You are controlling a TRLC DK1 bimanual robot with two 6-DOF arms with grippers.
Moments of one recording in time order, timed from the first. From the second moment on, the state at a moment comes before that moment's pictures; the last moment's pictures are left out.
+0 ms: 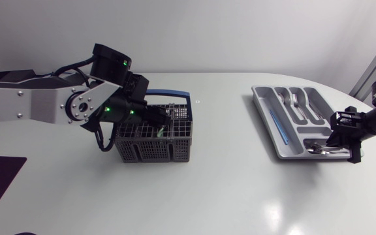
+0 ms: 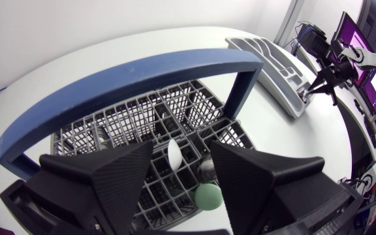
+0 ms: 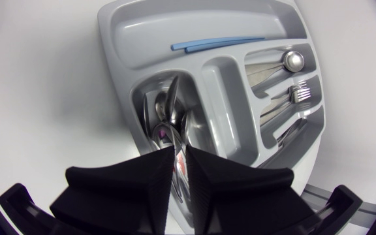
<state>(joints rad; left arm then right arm) -0.47 1.61 1.03 -0.15 0.11 -0.06 -0.49 1.87 1.19 -0.60 -0.20 -1.68</state>
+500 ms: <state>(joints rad) -0.49 1.62 1.03 -0.14 0.11 -0.08 -0.48 1.75 1.17 -0.63 -0.31 -1.55</state>
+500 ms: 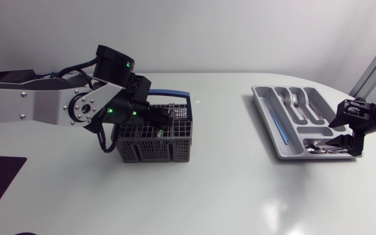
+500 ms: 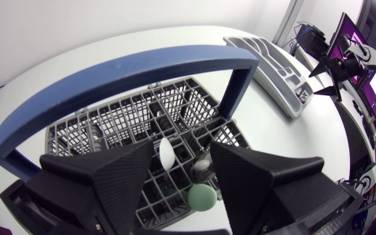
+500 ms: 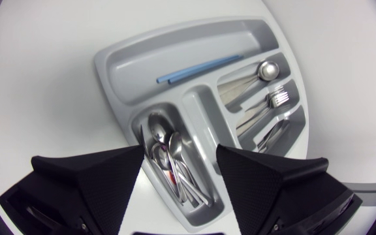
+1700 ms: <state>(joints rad) -0.43 1.64 1.03 -0.18 0.18 -0.13 -0.26 1.40 0.94 -0.69 -0.41 -1.37</state>
